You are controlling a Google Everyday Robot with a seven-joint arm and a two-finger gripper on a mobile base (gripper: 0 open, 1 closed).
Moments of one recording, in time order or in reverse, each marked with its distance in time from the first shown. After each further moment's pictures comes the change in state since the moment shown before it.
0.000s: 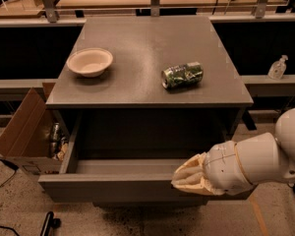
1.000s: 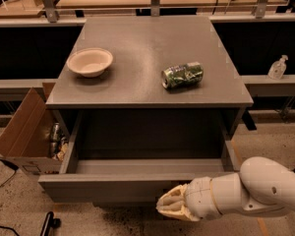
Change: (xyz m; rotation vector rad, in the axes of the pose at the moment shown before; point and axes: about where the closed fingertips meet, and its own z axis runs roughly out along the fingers) arm 0.071 0.022 0.108 -0.047 -0.130 0.070
